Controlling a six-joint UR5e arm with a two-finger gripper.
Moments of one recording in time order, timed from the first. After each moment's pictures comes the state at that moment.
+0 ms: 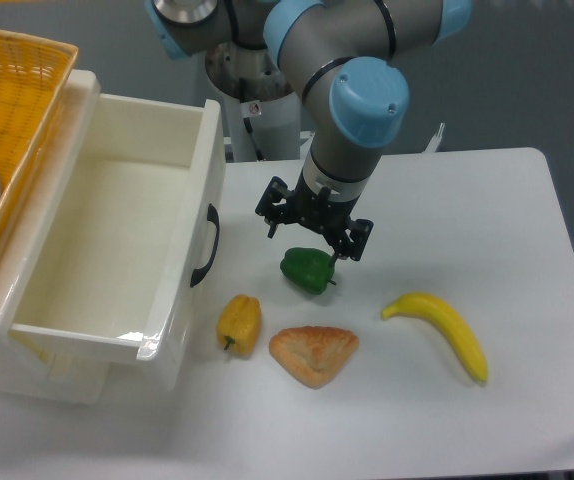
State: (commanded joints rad) arm 2.50 -1.80 -1.53 -1.44 1.36 0.89
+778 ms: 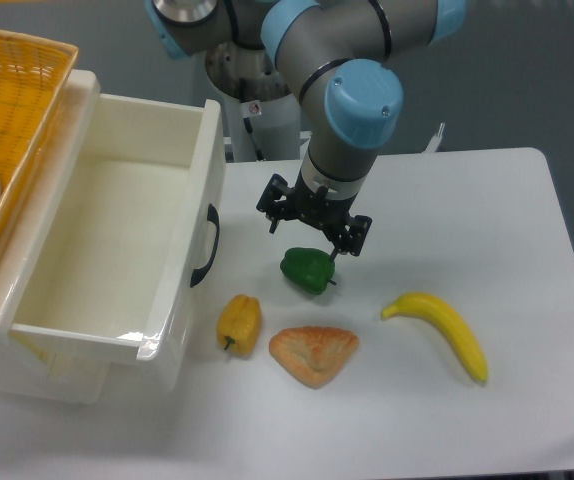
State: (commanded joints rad) arm 2.52 -1.78 -1.59 -1.43 1.39 0.89
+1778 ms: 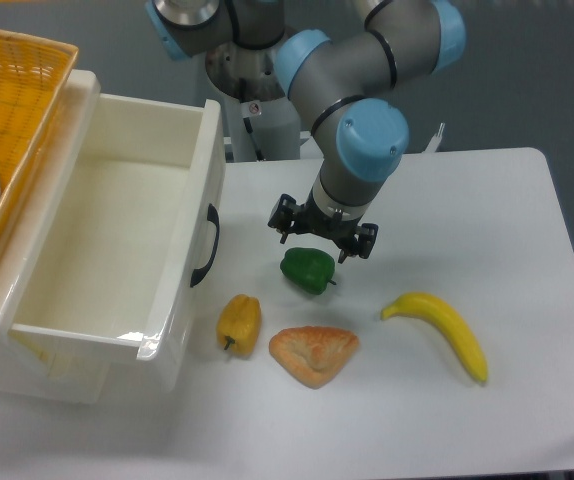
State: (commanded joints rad) arm 2.51 -1.86 -1.65 -1.37 1.50 0.78
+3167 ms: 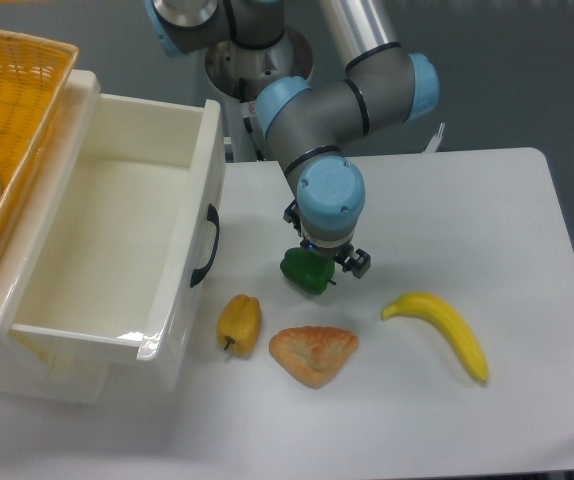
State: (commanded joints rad) arm 2.43 -1.92 -1.68 -1.34 1.76 1.30
